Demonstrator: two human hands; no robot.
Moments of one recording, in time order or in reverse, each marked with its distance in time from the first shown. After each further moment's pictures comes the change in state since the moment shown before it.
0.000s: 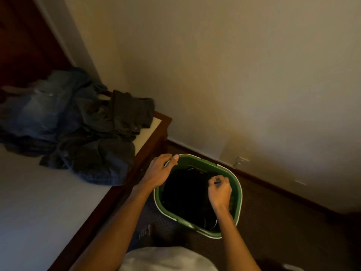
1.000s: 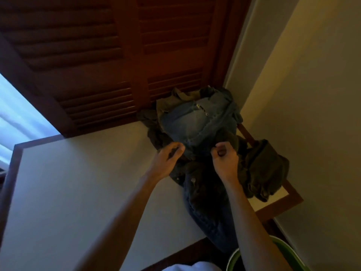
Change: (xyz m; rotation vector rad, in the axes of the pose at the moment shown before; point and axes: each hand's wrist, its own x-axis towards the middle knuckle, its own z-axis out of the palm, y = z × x) left_hand -0.051 -0.233 -0.333 -0.328 0.721 -0.232; right_hand -0.084 -0.351 0.369 -0.033 -0.627 -0.678
